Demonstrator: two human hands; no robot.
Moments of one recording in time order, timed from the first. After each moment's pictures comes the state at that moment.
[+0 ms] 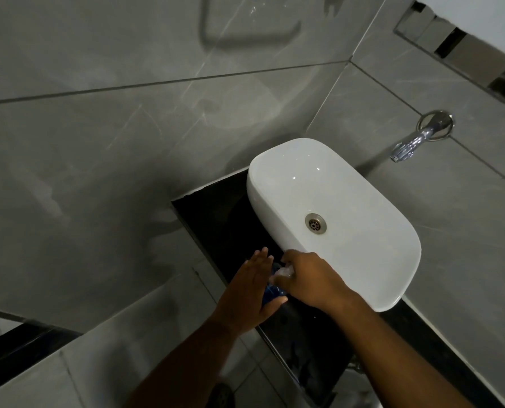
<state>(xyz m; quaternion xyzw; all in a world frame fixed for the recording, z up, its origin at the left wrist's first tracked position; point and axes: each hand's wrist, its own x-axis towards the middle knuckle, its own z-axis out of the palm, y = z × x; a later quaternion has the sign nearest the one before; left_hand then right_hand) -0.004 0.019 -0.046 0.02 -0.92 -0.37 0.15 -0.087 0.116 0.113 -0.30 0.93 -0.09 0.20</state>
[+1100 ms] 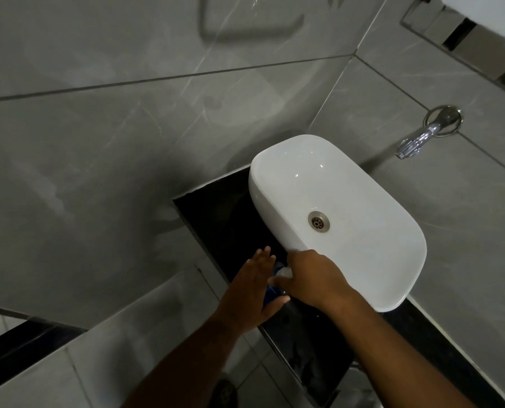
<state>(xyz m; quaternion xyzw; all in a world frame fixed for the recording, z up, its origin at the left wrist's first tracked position) -0.003 0.019 -0.042 0.02 -0.91 -0.39 0.14 -0.084 0.110 0.116 -0.32 0.93 0.00 0.17</state>
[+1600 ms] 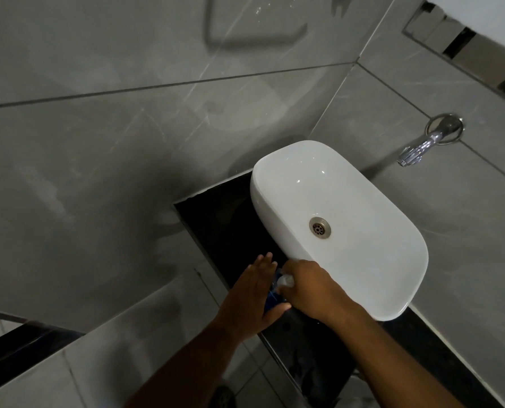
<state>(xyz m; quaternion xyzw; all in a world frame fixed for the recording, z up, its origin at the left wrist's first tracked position) -0.003 0.019 -0.042 0.02 -0.91 -0.39 0.13 -0.086 0.118 0.104 -0.32 0.92 -0.08 0.21</state>
